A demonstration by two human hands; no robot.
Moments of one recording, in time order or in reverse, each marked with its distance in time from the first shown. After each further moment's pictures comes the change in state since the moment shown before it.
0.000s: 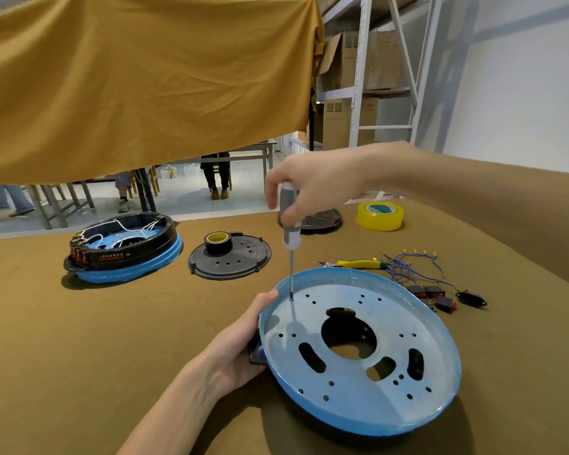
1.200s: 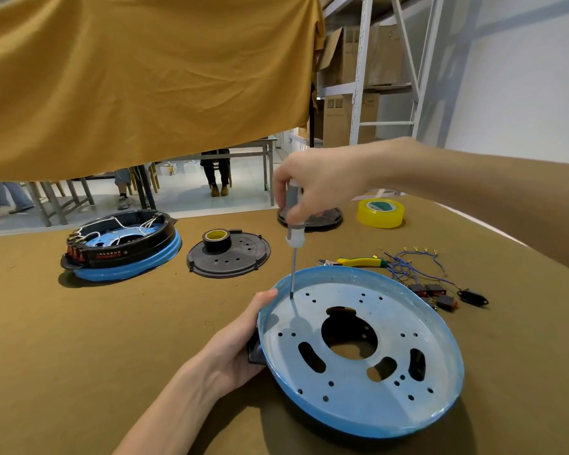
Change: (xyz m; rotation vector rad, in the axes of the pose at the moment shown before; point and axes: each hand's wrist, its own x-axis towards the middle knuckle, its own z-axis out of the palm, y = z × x) left_hand -0.005 0.002 0.003 0.009 0.022 0.021; right_hand 0.000 0.010 0.002 -0.032 -0.015 0.001
